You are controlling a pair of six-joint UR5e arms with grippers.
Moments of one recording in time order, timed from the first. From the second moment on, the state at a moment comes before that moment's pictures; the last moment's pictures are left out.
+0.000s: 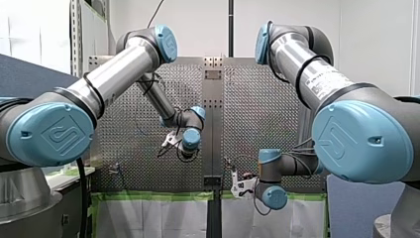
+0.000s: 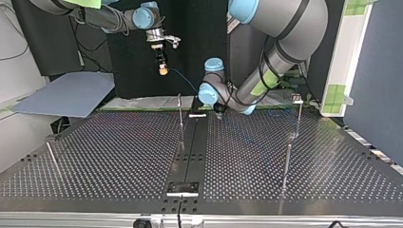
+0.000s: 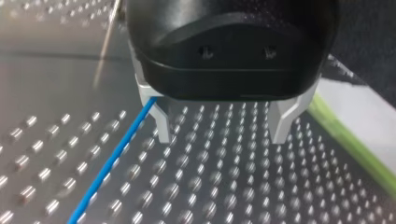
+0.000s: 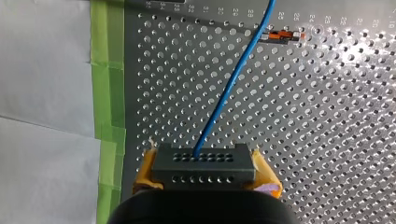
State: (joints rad) left arm -0.45 -2.46 -1.36 -2.93 -2.09 -1.24; right arm 2.10 -0.64 2.02 -1.28 1.56 1.50
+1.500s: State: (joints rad) left arm -0.54 -2.55 -1.34 -3.02 -1.79 -1.51; right arm 2.10 -0.64 2.02 -1.27 1.56 1.50
